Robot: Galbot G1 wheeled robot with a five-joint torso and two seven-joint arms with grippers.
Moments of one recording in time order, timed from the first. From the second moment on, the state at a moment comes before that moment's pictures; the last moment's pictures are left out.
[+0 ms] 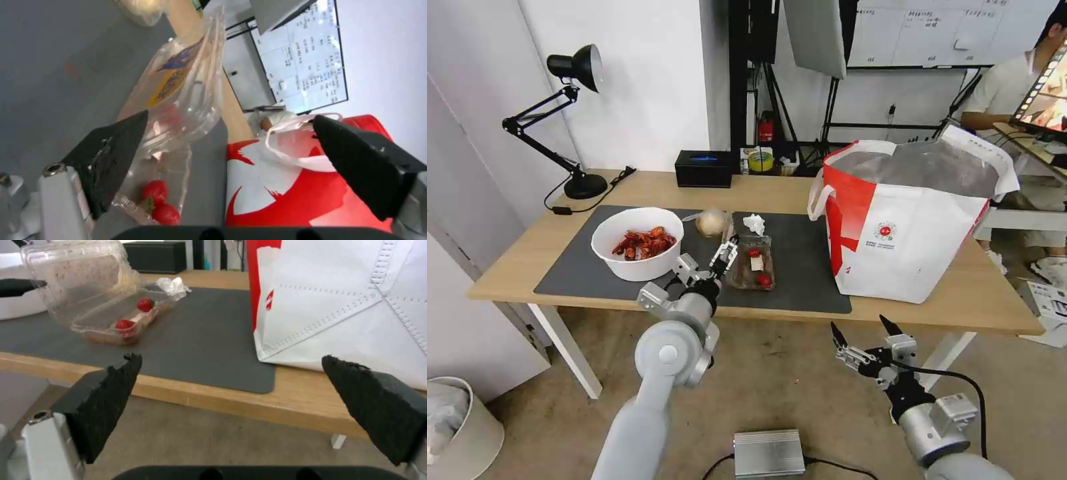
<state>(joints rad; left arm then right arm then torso) 1.06 -1.49 -0.24 -2.02 -1.29 0.20 -0.57 -1.74 1.20 0.53 2.28 0.31 -0.14 0.05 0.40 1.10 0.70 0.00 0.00</state>
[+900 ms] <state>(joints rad) 1.07 -1.52 -0.10 -2.03 -1.23 0.20 -0.50 -1.79 1.21 0.57 2.31 0.31 -0.11 0.05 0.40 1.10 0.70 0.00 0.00</state>
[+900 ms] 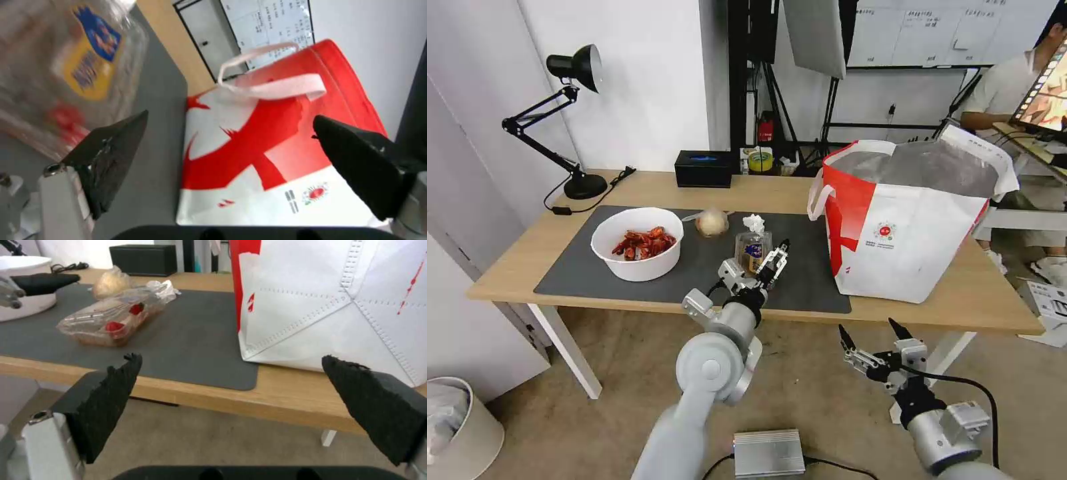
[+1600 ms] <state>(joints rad) 0.81 -1.01 0.08 -1.88 -0.66 0.17 -0.14 -1.65 1.04 0.62 2.36 0.81 -0.23 0.08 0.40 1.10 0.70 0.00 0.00</state>
